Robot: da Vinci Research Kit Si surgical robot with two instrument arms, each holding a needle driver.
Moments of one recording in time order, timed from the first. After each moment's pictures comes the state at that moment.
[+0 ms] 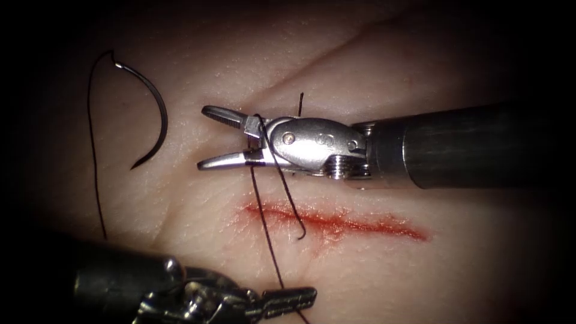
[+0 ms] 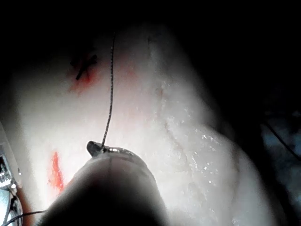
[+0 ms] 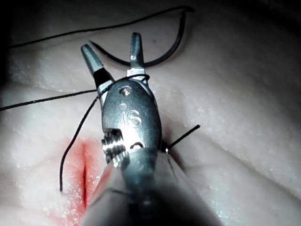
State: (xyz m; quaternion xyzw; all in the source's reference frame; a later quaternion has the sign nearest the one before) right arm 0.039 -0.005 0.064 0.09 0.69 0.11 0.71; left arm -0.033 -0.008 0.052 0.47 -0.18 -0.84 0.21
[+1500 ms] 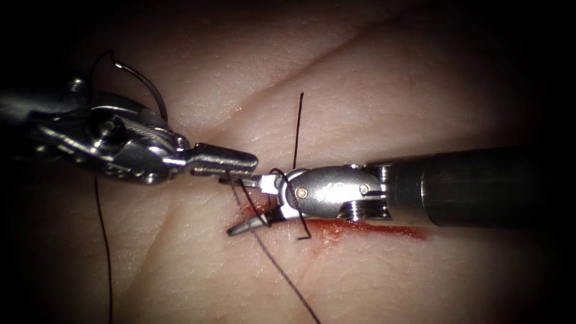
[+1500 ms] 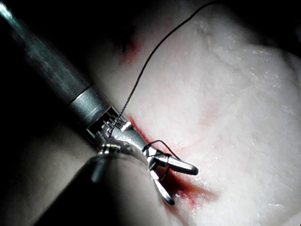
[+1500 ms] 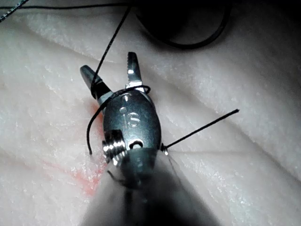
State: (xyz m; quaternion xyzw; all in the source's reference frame) right arm 0.036 -0.011 0.066 0.17 0.65 0.00 0.74; left arm -0.026 0.008 0.050 0.52 -0.22 -0.75 0.35
